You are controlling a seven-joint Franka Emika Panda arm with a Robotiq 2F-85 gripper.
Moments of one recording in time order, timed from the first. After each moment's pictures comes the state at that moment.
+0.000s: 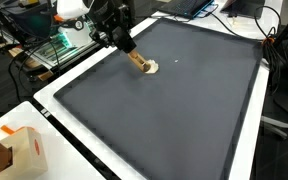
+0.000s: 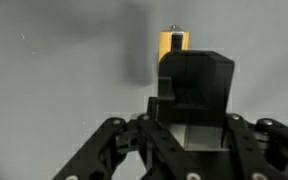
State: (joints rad) arm -0.13 -0.11 -0.20 -2.45 0.47 2.26 -0.33
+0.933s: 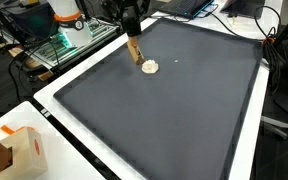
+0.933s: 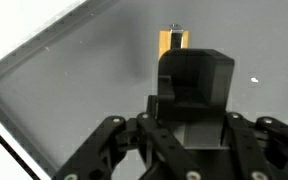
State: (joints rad) arm -0.09 -0.11 -0.04 -2.27 0.08 2.04 0.40
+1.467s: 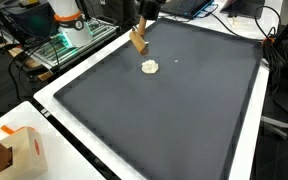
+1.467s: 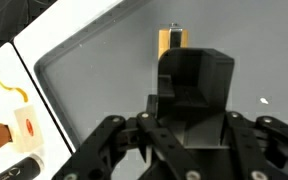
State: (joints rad) arm 0.04 0.02 0.12 -2.06 -0.21 1.80 0.74
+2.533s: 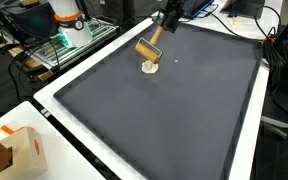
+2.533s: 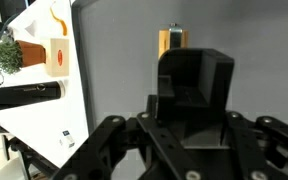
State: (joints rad) arm 0.30 0.37 0.14 -1.82 -0.57 1.63 0.82
